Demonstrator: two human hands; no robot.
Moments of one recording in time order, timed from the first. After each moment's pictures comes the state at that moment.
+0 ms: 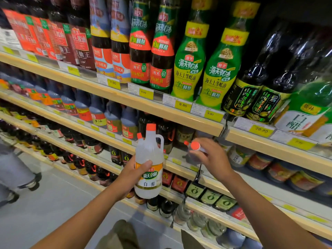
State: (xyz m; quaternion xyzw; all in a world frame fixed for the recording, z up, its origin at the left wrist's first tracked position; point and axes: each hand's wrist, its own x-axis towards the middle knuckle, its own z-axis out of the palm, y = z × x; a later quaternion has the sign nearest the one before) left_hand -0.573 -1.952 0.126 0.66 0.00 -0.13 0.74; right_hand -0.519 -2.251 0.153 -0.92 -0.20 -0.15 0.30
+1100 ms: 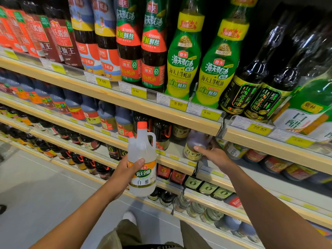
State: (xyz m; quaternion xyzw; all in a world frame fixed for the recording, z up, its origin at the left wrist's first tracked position) left_hand -0.563 -1.941 0.130 0.65 0.01 -0.16 0.75; right_hand -0.487 -2.291 0.113 -0.83 0.19 0.14 0.51
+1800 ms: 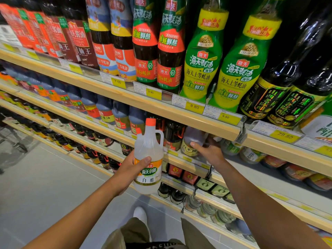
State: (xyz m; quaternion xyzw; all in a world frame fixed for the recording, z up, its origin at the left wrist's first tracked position) left_hand -0.549 -1.916 0.140 0.67 0.03 -0.16 0.72; right_hand -0.468 -2.216 0.123 -0.86 0.13 0.08 0.48
